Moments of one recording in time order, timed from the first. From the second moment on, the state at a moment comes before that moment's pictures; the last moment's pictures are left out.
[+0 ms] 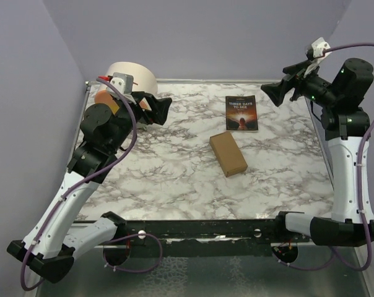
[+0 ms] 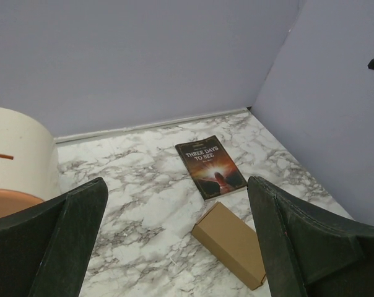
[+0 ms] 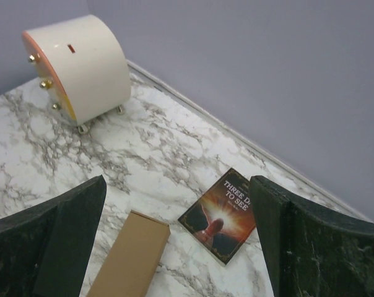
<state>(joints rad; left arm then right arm) -0.51 0.95 1.20 -0.17 -0.01 -0.26 -0.06 1.24 1.58 -0.46 -0.75 -0.19</state>
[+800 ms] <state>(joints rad) -0.51 0.96 1.28 -0.29 0.06 -0.24 -0.06 1.16 1.70 -0.53 -0.68 -0.06</state>
